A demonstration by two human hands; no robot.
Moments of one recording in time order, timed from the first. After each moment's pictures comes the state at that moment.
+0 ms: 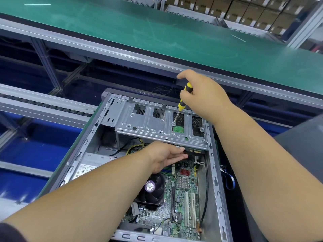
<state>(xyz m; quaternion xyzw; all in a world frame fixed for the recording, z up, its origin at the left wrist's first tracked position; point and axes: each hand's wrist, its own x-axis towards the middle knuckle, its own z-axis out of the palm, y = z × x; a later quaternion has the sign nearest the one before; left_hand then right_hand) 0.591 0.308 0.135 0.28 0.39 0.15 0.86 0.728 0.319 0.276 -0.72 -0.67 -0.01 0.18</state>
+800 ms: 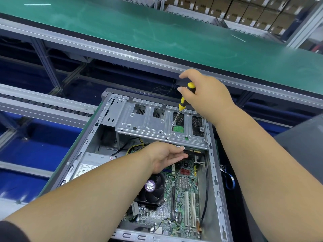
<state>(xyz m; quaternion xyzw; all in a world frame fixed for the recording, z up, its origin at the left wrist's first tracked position) 0.591 0.308 0.132 0.25 0.39 0.14 0.88 0.730 0.315 0.276 -0.73 -0.66 -0.06 0.18</state>
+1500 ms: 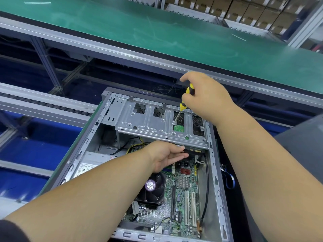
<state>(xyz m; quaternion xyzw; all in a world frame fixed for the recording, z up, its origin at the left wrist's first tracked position) 0.590 0.307 0.134 0.26 0.39 0.14 0.87 0.729 0.314 0.275 -0.72 -0.67 -0.02 0.17</state>
